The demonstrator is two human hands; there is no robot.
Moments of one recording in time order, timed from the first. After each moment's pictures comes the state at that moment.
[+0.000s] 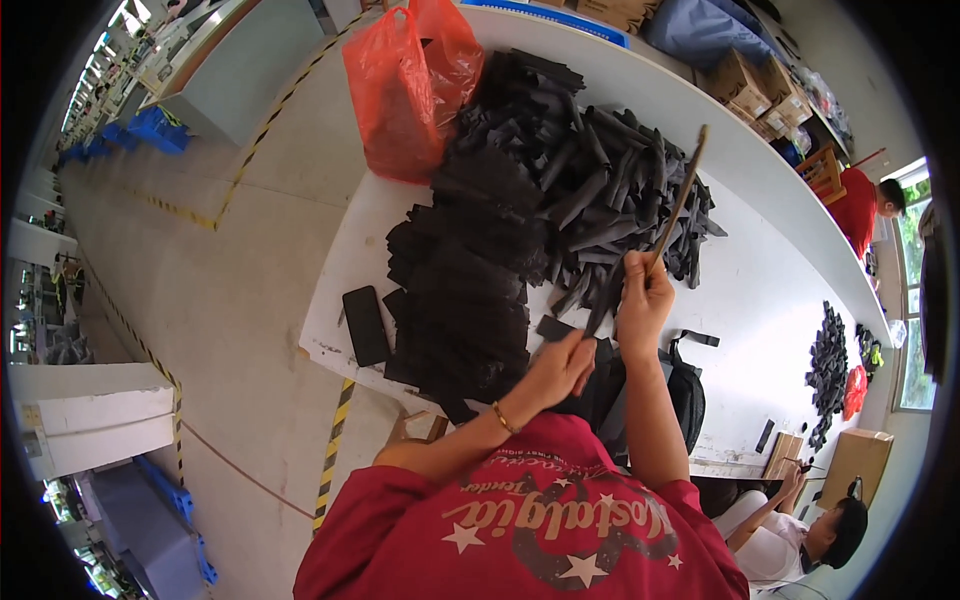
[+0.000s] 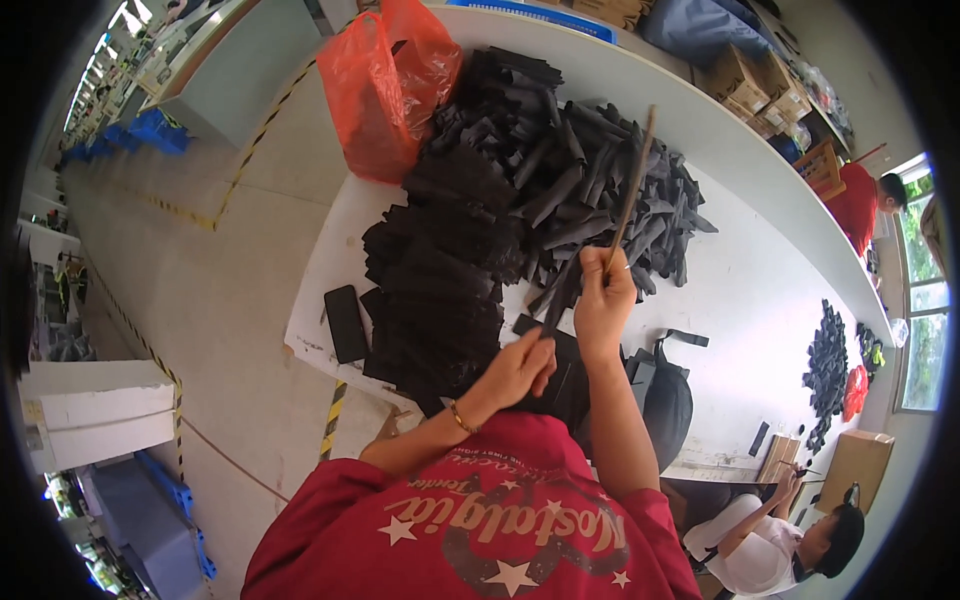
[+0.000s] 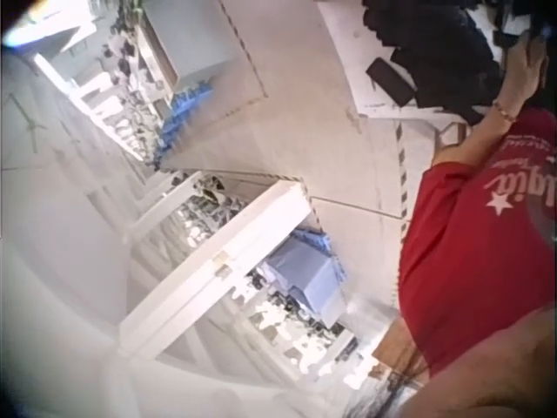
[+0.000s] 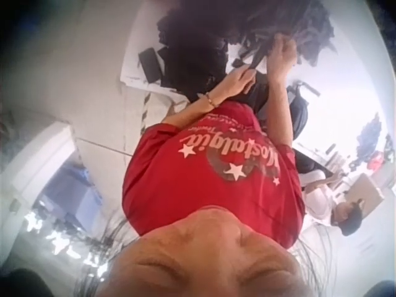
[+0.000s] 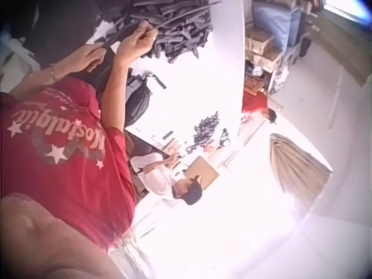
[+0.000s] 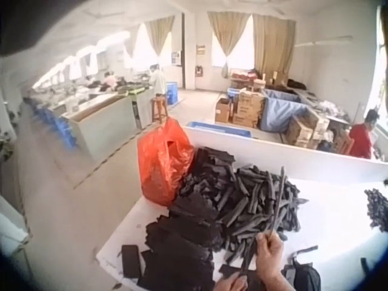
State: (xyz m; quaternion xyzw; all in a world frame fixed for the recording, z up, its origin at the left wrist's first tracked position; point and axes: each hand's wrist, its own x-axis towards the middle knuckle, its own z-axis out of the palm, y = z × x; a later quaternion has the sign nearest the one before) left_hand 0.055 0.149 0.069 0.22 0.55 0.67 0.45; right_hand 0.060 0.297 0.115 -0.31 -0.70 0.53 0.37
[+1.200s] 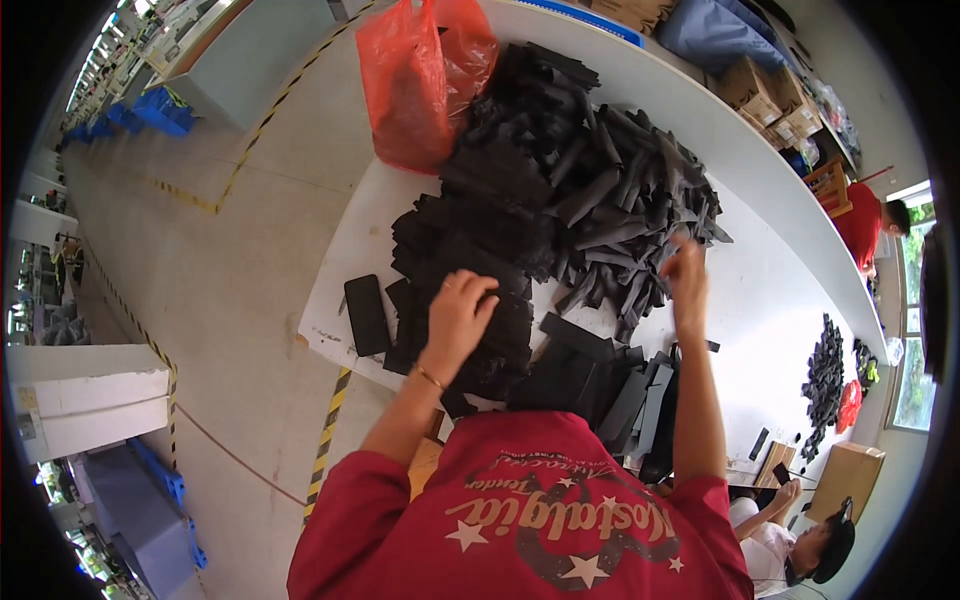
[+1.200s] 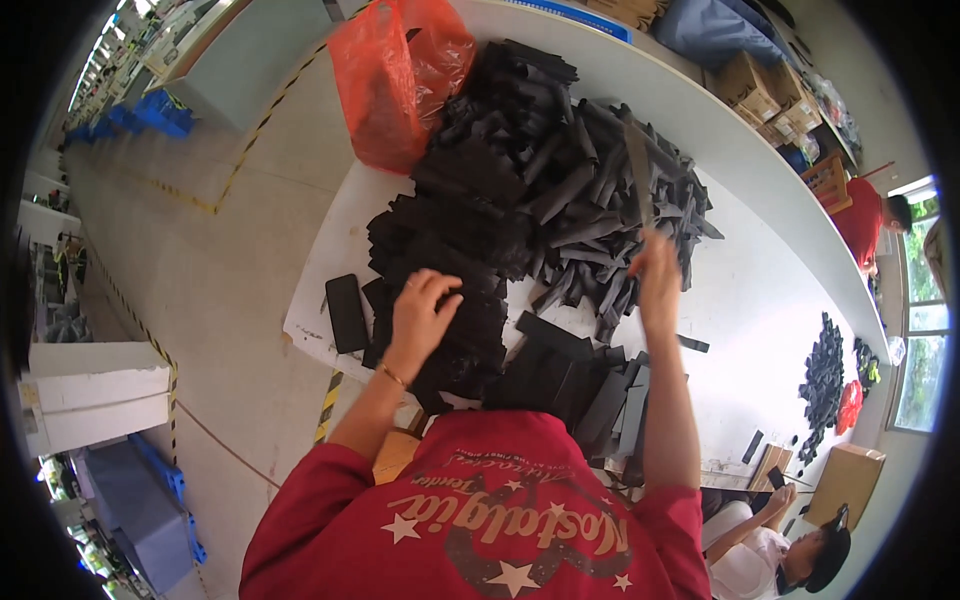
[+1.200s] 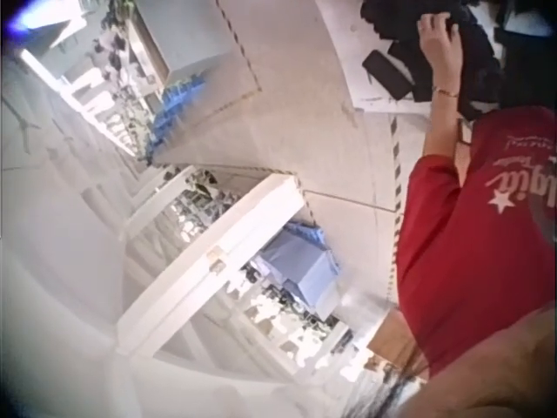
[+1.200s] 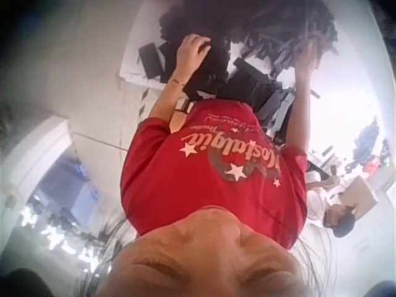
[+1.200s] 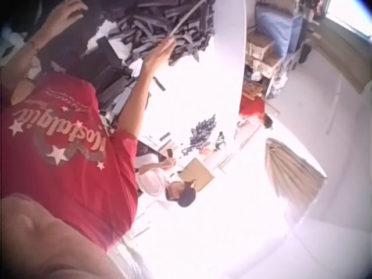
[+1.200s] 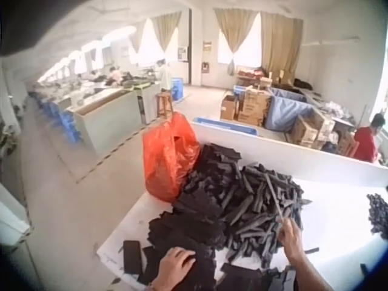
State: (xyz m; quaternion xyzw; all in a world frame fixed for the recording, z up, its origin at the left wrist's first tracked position) left_hand -0.050 0.079 0.035 0.36 0.83 0.42 -0.04; right_hand 0.080 0.384 0.105 -0.34 -0.81 0.42 0.23
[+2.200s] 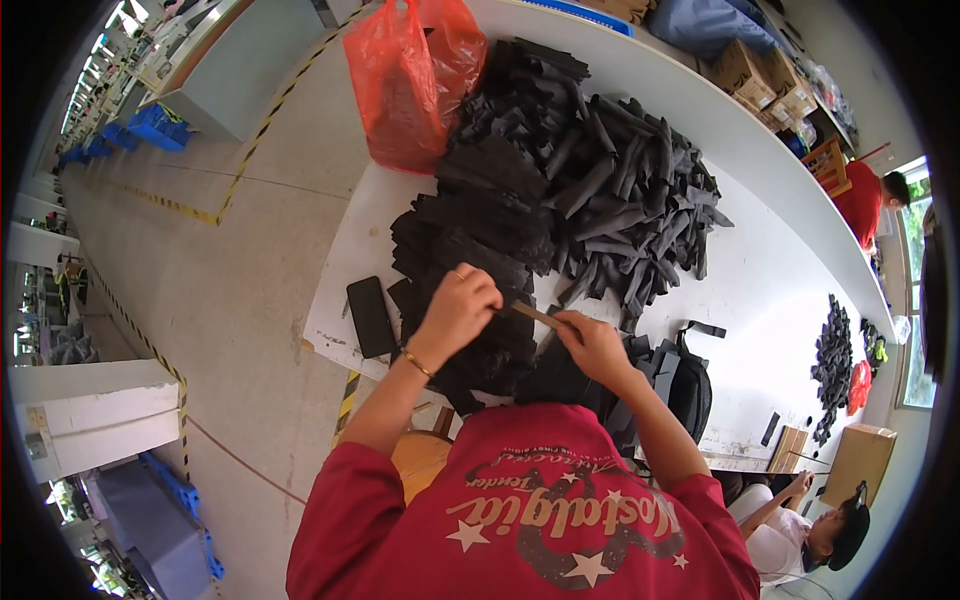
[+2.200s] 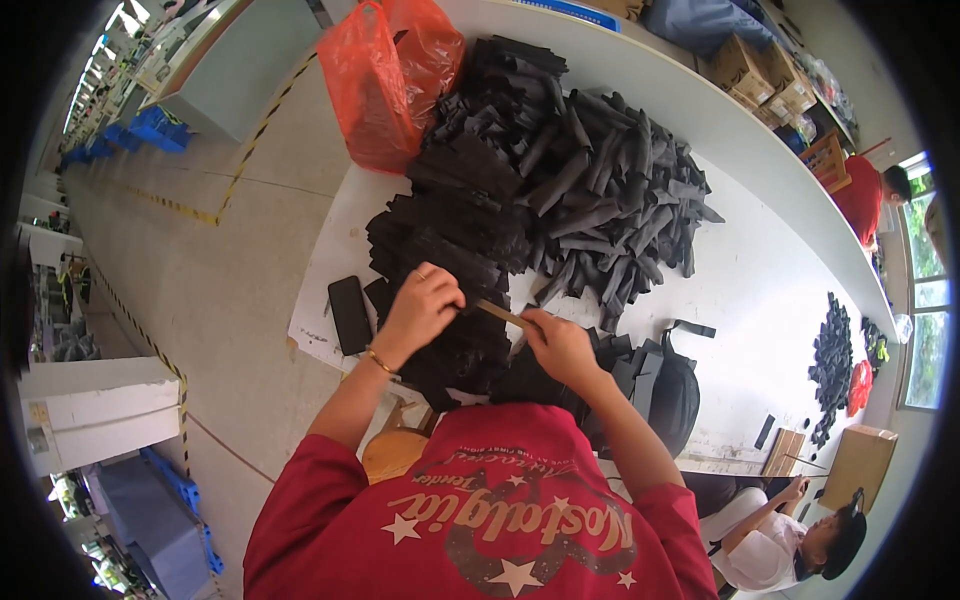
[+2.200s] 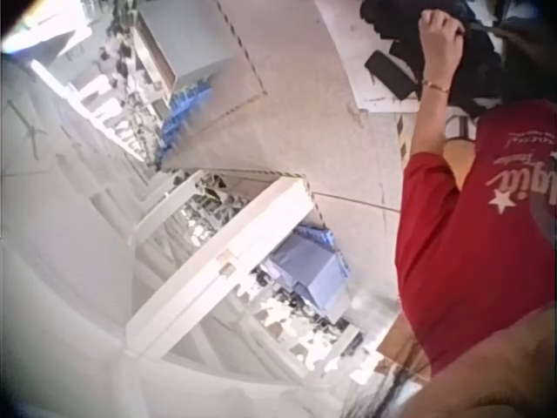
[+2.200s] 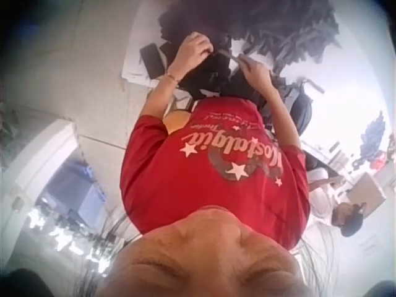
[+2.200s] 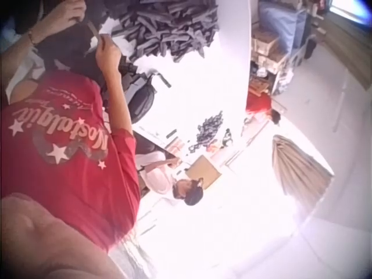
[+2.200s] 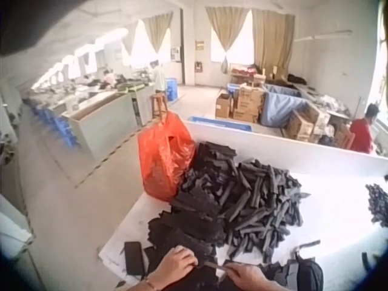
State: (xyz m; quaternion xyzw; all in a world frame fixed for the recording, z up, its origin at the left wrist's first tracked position) left_hand -0.071 0.070 0.050 0.54 0.76 0.36 -0.01; right_hand 0.106 0.262 0.056 -0.16 -0.91 0.39 -0.01
